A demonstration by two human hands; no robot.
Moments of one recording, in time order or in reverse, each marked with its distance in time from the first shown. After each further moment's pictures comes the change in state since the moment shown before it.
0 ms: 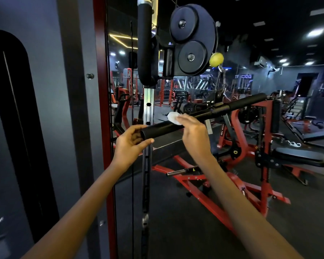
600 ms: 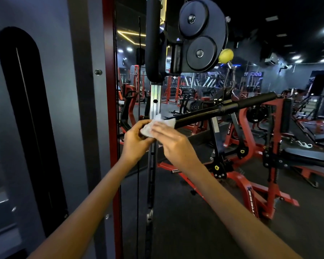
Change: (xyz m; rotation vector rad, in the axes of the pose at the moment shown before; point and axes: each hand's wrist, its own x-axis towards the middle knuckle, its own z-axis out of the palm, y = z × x) left_hand -0.001 0.005 0.002 0.068 0.037 0.094; right_hand -0.027 -0.052 0.015 0.117 -0.101 -0.456
